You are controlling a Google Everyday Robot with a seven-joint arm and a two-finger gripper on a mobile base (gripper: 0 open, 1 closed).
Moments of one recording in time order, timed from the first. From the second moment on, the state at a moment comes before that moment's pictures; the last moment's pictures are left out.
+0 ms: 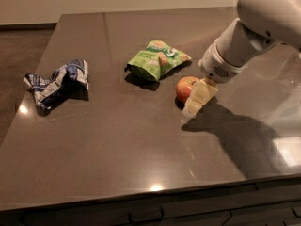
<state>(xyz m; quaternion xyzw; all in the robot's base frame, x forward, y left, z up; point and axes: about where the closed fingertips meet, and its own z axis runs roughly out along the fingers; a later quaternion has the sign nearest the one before) 0.554 -0.120 0.862 -0.57 0.79 0.07 0.22</state>
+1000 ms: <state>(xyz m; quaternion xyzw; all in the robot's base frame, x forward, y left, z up) 0.551 -0.118 0.870 -0.59 0.78 0.08 0.22</state>
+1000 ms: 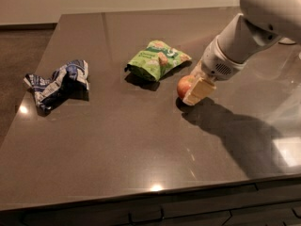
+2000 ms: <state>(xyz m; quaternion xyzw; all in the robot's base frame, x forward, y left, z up) 0.545 -0.133 0.955 -0.61 0.75 0.10 0.23</state>
